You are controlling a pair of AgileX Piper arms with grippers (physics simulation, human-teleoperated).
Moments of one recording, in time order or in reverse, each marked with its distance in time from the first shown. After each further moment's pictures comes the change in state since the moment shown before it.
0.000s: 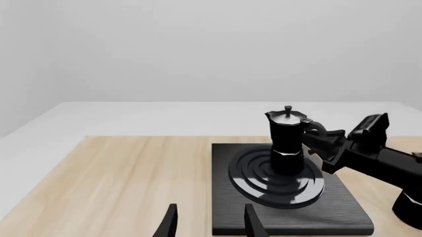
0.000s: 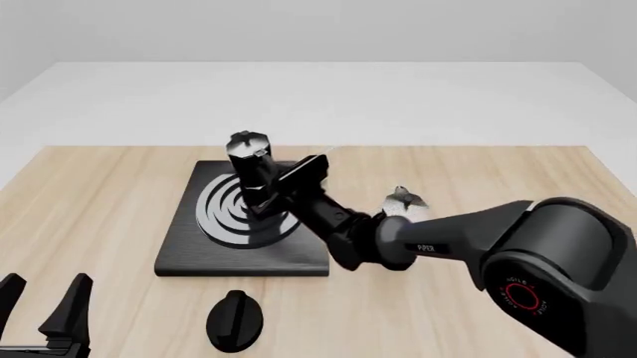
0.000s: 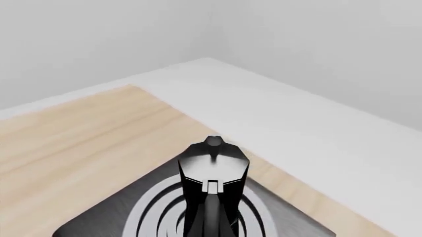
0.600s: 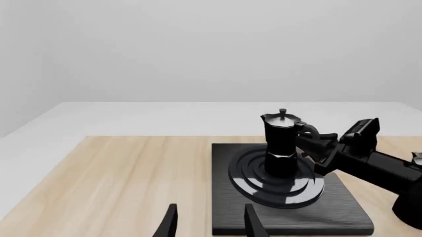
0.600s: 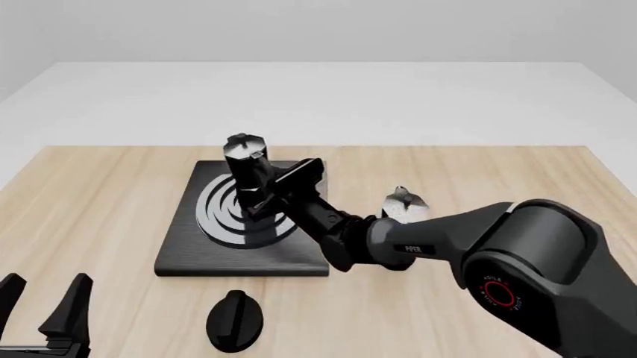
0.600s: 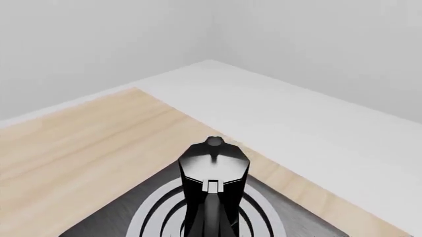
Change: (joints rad) left arm 0.000 0.000 0.000 0.000 0.000; right arm 0.006 0.059 -0.048 -0.023 0.037
